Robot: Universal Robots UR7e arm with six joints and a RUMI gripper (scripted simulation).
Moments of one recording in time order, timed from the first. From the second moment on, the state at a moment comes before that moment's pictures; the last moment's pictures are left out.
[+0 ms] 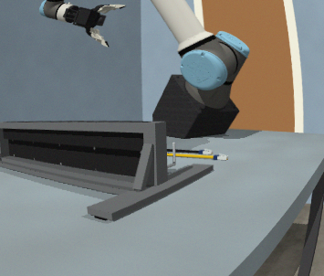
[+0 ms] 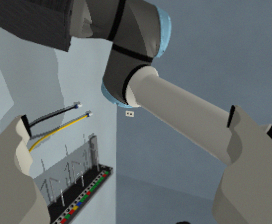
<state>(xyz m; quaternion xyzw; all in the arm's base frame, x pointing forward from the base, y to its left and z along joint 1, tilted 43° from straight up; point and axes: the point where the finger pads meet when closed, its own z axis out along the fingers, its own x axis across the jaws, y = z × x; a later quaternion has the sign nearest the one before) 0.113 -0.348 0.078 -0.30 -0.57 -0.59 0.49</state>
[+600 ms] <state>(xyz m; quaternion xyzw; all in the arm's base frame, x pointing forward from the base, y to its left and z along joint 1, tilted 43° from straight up) 0.115 -0.346 0.083 -0.29 -0.58 -0.59 0.48</state>
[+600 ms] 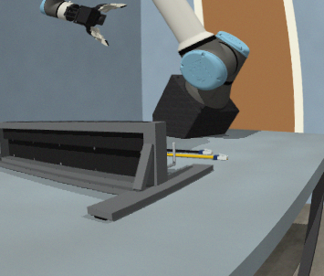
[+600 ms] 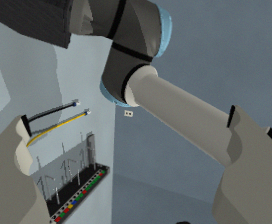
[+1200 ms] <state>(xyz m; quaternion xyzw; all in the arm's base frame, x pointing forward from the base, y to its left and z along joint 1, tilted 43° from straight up) 0.129 -0.330 0.122 -0.25 -0.63 -0.62 0.39</state>
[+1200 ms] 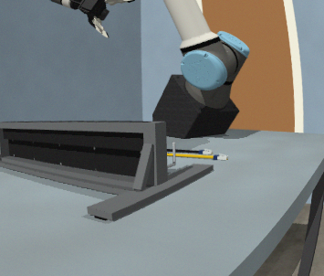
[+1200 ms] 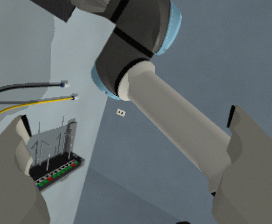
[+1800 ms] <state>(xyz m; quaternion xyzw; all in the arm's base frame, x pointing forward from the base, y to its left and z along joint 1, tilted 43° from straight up) 0.155 -0.284 0.189 -0.14 -0.73 -0.64 0.20</state>
